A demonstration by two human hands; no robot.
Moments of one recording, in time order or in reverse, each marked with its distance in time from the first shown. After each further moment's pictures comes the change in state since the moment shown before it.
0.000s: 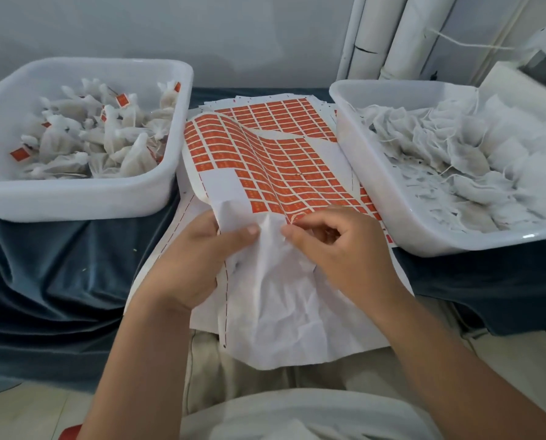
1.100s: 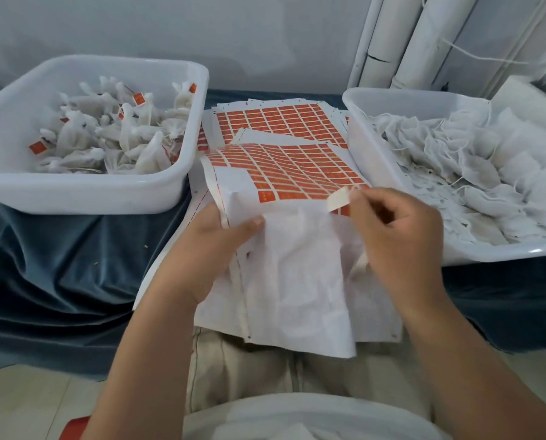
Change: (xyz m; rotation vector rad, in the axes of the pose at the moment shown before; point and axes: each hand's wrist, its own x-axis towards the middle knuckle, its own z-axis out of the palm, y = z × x) left_hand -0.001 0.013 0.002 0.247 0.271 -0.063; right_hand 0.008 -0.005 -0.024 0.033 0.315 0.042
